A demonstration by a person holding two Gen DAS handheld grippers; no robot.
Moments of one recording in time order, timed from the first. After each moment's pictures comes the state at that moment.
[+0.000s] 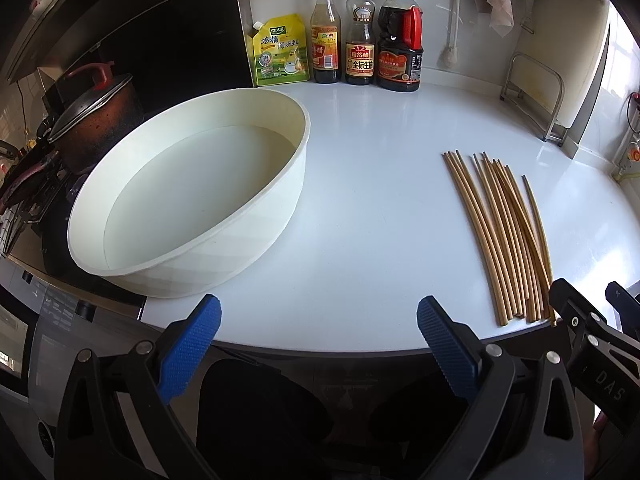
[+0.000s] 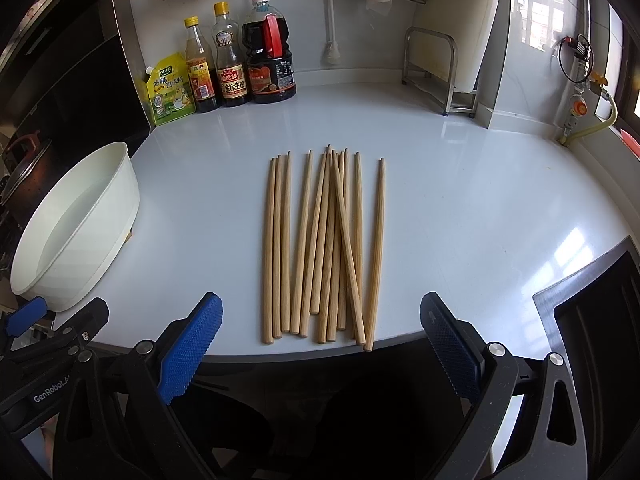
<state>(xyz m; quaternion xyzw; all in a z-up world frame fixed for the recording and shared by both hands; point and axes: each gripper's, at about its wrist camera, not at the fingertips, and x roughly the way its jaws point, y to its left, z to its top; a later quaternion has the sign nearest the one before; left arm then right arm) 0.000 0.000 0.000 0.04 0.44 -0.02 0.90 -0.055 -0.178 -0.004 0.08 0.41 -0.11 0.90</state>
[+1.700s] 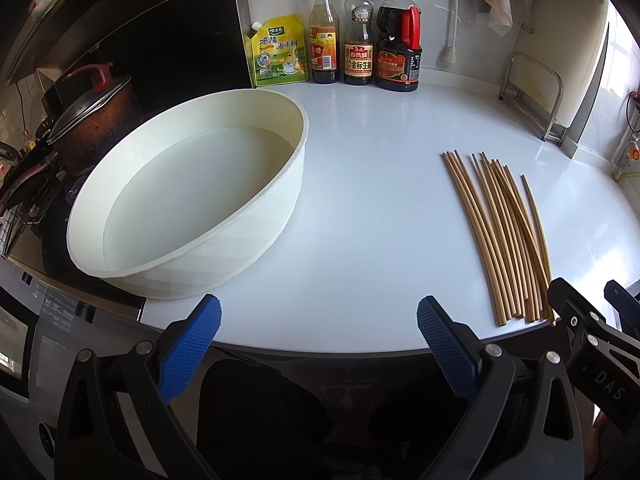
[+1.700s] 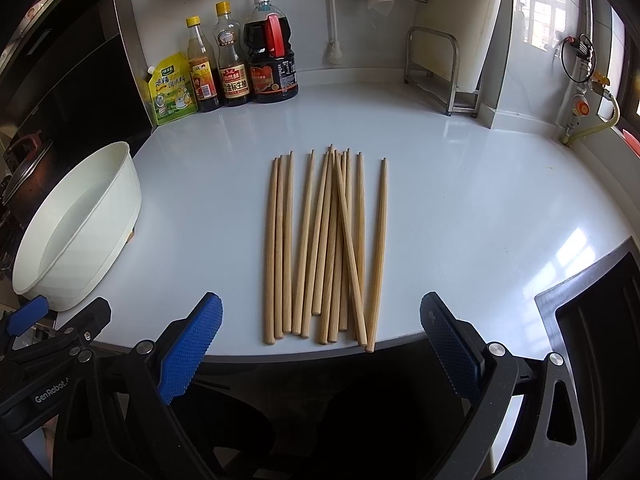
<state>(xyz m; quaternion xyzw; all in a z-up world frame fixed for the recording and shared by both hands) 0.000 0.000 0.000 0.04 0.44 -0.02 0.90 -0.049 -0.172 -0.005 0.08 0.41 -0.11 0.90</state>
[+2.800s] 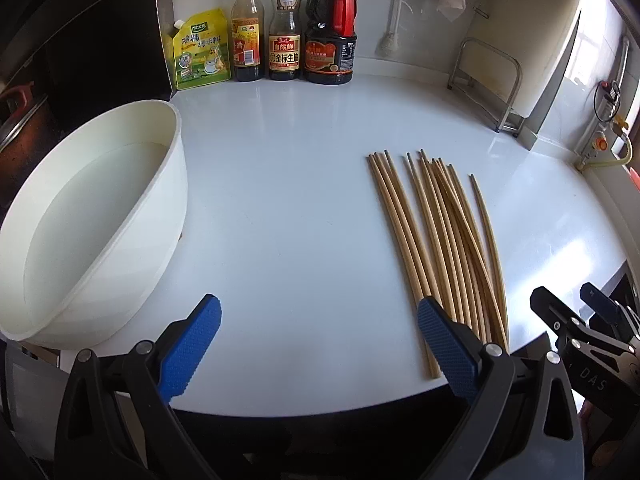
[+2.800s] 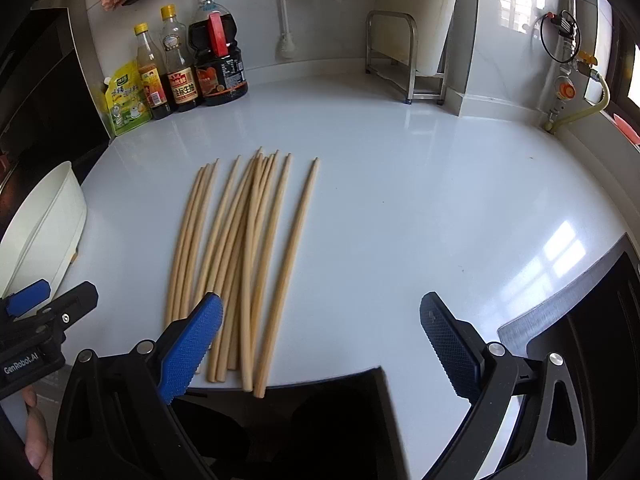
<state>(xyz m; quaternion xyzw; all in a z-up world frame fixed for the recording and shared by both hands) 0.048 -0.069 -0.016 0.02 0.45 -0.12 0.88 -0.031 -0.253 -0.029 0.09 0.42 -0.14 0.89</state>
